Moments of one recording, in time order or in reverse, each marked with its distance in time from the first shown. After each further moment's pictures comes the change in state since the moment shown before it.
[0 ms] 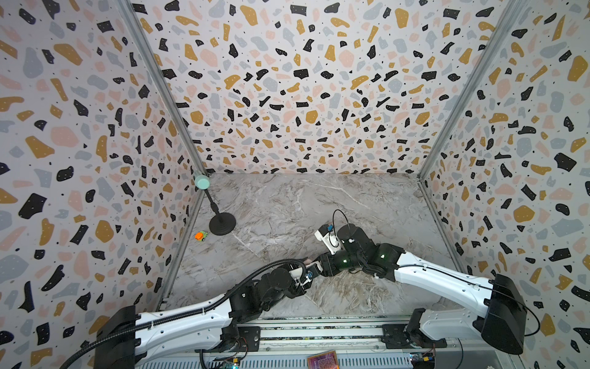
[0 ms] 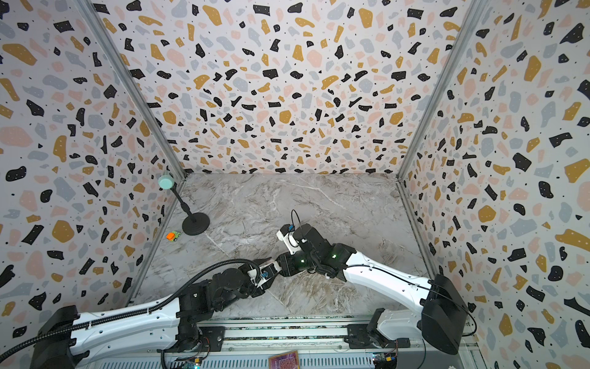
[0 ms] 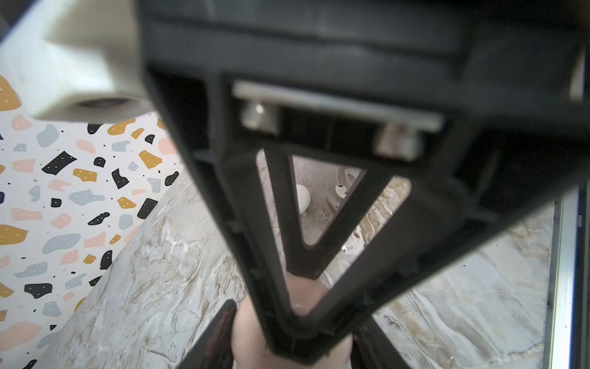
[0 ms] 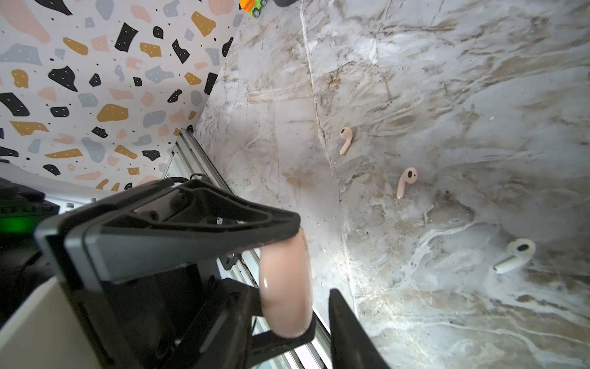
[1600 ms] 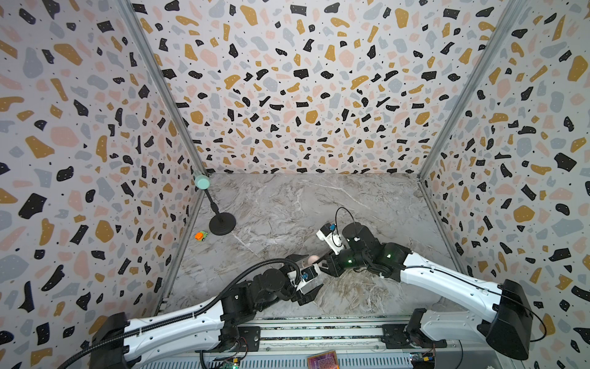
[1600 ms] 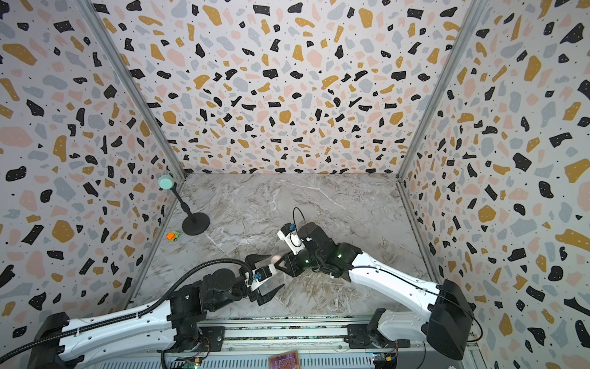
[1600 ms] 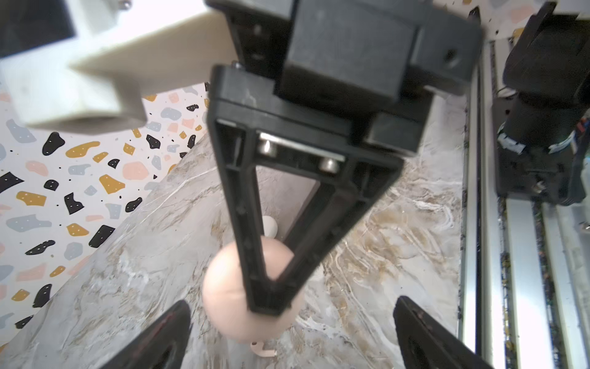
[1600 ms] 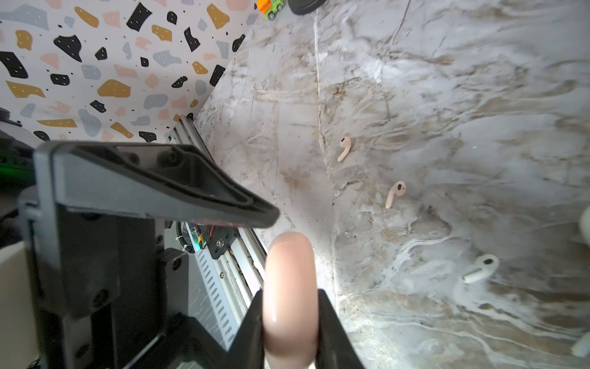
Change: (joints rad) left arm 0.000 -0.116 0.022 -0.044 0.167 -0.084; right arm -0.056 -0.075 0.013 -0.062 -0.018 -0.171
